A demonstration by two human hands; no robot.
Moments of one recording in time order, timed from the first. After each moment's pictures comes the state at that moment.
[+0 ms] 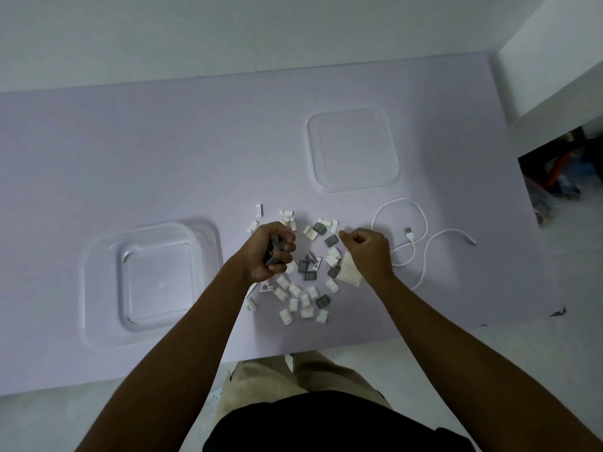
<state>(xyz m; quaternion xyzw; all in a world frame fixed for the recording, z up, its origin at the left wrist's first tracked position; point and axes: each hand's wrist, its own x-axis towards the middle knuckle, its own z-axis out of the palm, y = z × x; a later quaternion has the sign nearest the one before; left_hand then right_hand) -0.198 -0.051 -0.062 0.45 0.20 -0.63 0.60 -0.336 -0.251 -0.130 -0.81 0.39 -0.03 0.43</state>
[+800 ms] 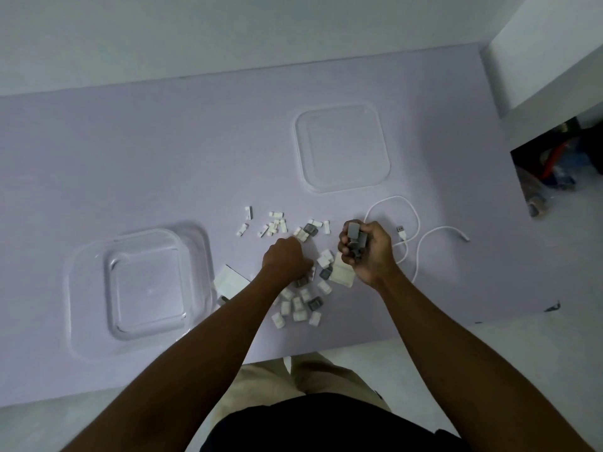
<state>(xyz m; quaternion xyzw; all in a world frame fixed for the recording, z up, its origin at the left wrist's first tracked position) -0.235 -0.106 -0.101 0.89 -0.19 -0.40 0.06 -0.333 -0.264 -0.094 -0.31 0.39 0.02 0.87</state>
